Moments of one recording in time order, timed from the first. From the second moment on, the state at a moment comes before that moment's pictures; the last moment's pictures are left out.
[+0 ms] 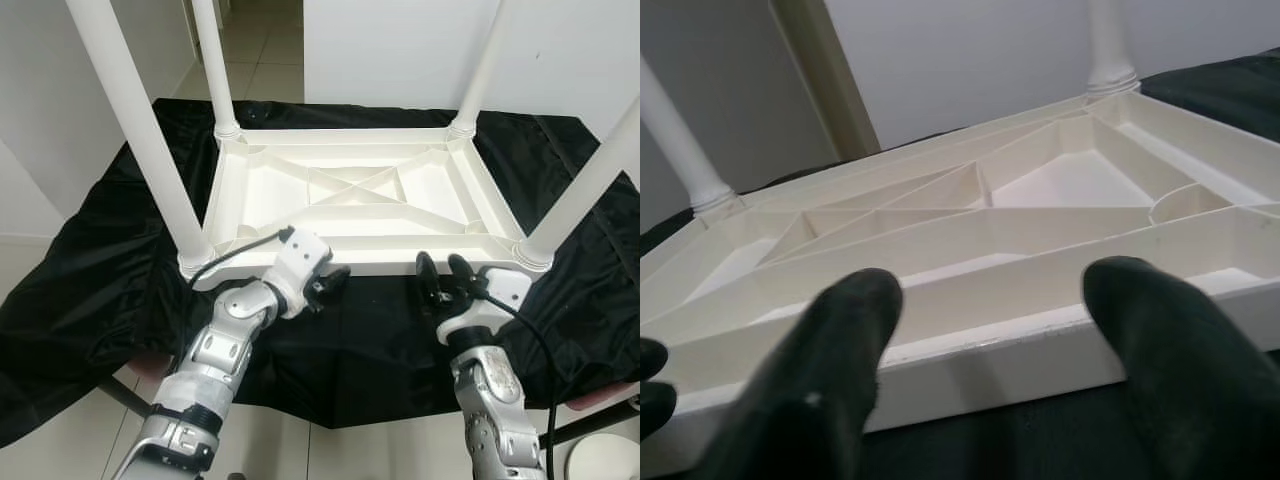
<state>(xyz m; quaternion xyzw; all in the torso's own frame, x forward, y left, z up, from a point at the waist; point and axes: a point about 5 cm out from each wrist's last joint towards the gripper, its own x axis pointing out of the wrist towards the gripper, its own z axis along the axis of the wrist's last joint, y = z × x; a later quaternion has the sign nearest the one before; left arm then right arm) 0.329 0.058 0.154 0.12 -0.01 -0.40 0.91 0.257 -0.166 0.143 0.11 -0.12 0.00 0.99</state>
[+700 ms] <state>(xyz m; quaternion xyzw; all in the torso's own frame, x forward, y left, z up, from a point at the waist) 0.346 0.056 0.142 0.19 0.04 -0.41 0.89 0.240 -0.172 0.137 0.10 -0.11 -0.05 0.99</state>
